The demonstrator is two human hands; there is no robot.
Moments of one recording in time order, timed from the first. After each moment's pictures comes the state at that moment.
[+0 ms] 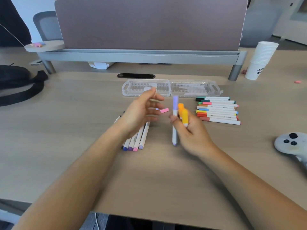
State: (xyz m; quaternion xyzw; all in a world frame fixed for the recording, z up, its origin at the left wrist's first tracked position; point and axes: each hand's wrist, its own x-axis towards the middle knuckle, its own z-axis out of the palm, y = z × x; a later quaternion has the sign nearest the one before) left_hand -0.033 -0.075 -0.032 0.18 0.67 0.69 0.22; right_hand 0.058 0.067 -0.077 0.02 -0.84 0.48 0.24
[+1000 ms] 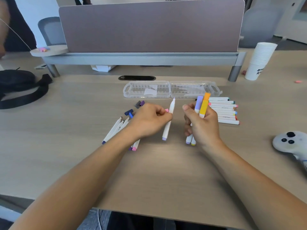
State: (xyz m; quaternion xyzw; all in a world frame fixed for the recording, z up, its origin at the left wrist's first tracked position) left_hand -0.022 -0.059 -0.045 0.24 0.87 0.43 0.06; right_hand 0.055 0.082 -0.066 -0.12 -0.65 0.69 0.29
